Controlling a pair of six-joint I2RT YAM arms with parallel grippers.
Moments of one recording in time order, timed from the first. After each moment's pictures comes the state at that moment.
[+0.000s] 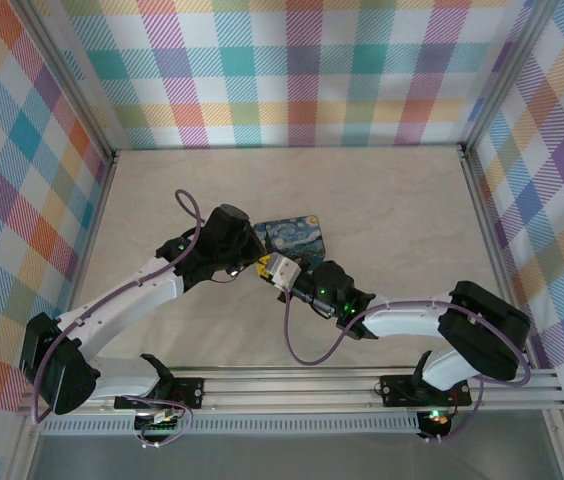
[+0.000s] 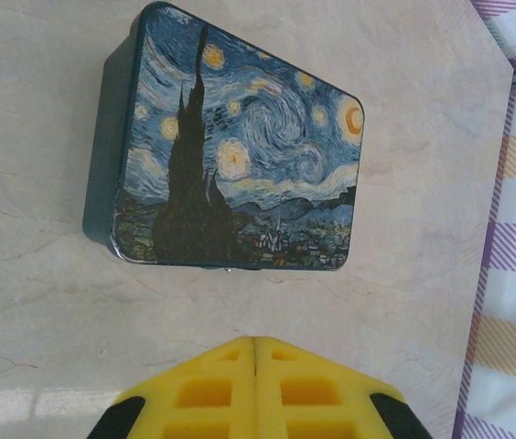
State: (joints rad) left arm -0.70 1.27 1.04 -0.56 -0.02 -1.13; right arm 1.03 1.47 0.56 0.84 0.04 -0.37
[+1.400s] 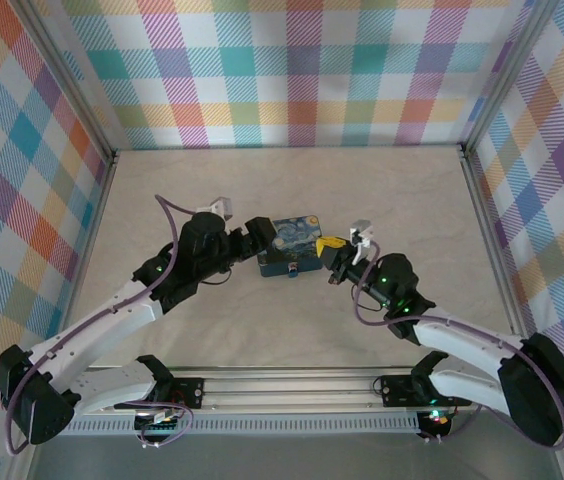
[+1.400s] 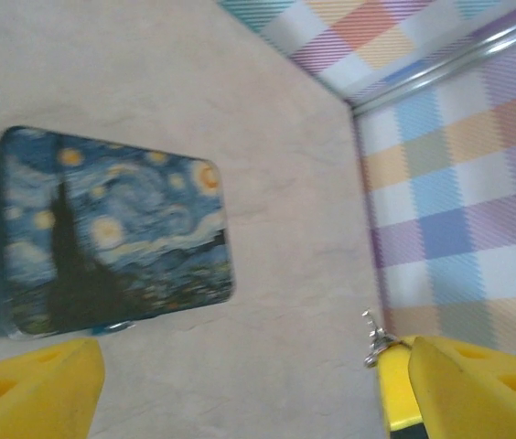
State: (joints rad) left arm -0.71 1.08 0.91 -0.26 -0.01 -0.98; right arm 0.66 1.04 0.34 0.73 -0.17 0.44
